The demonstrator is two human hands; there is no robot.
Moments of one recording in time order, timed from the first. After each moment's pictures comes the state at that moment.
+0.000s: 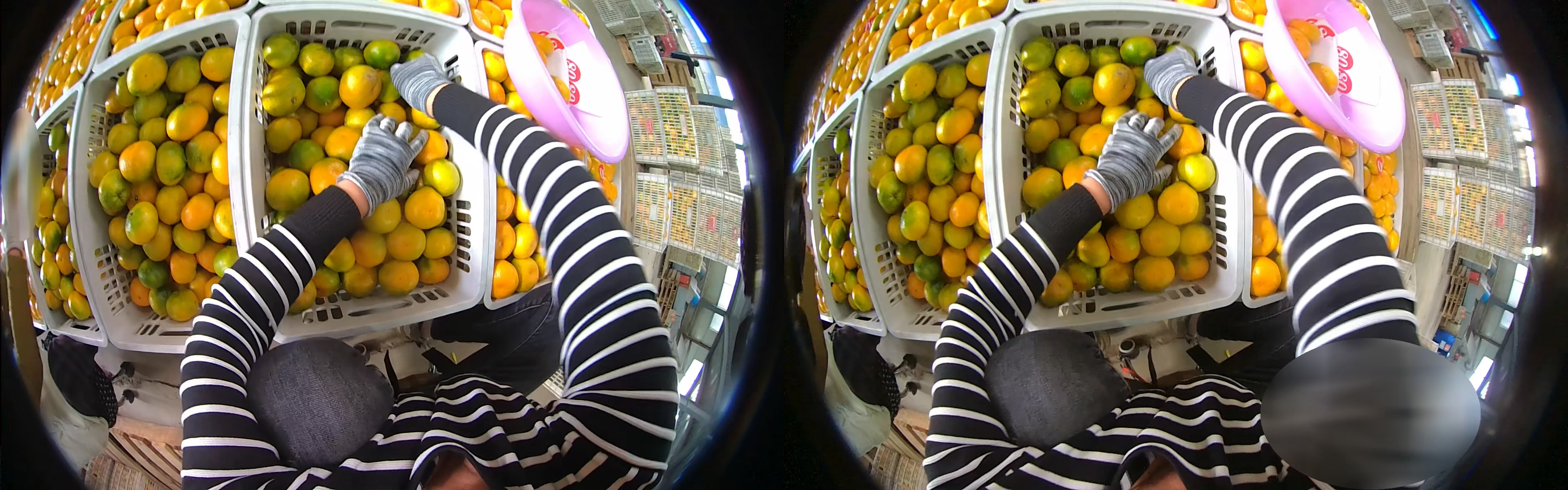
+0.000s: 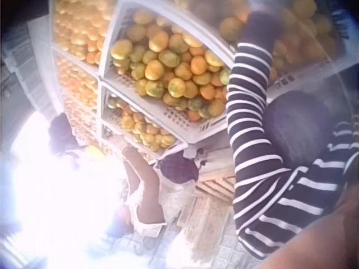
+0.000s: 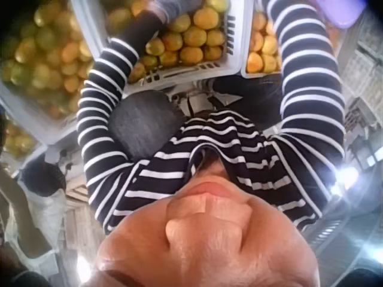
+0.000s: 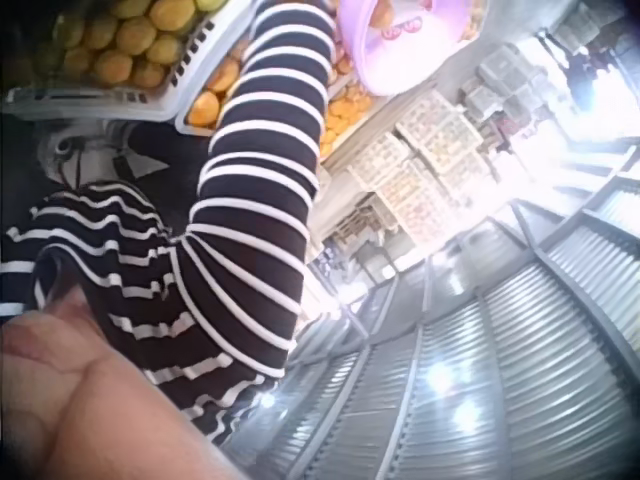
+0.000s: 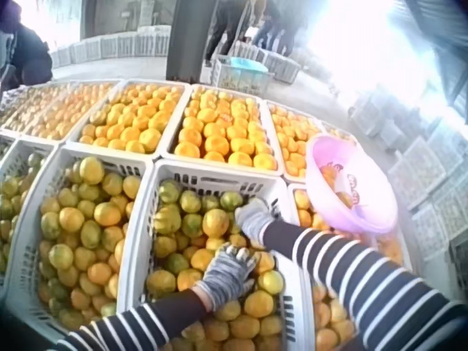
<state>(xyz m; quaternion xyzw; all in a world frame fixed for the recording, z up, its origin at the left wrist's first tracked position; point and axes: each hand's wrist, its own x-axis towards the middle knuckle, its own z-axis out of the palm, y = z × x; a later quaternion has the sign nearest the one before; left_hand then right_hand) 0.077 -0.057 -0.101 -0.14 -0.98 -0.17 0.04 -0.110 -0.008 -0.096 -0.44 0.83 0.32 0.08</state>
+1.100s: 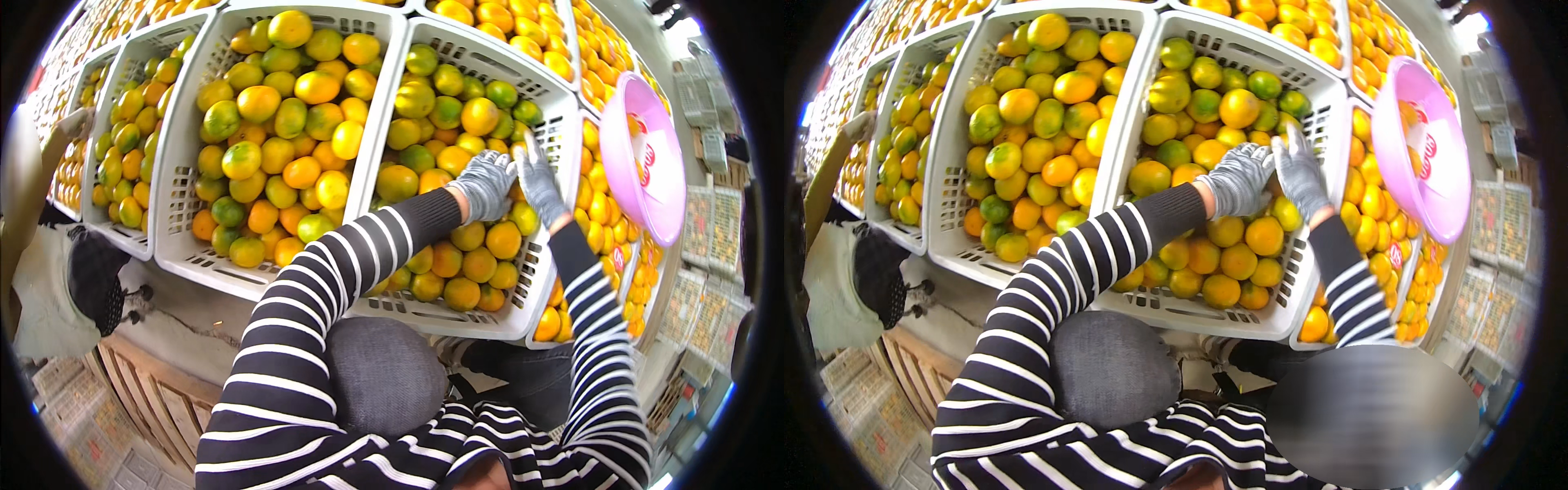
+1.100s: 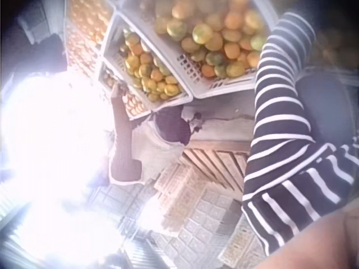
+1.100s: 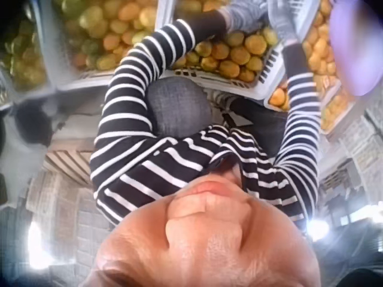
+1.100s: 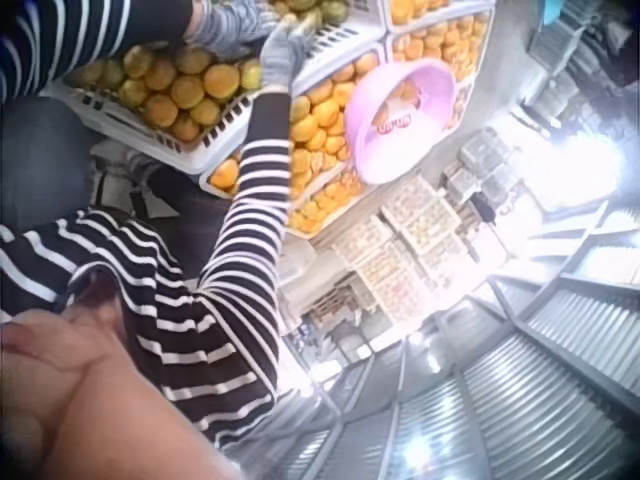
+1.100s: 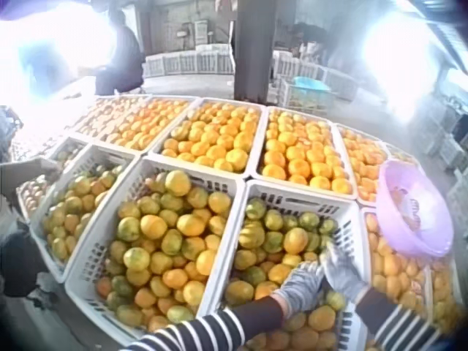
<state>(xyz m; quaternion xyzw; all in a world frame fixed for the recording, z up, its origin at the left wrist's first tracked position) 0.072 -0.059 -0.094 -0.09 -0.94 -0.32 0.01 -0.046 0.085 -0.118 -0.24 0.94 -0.22 0.13</state>
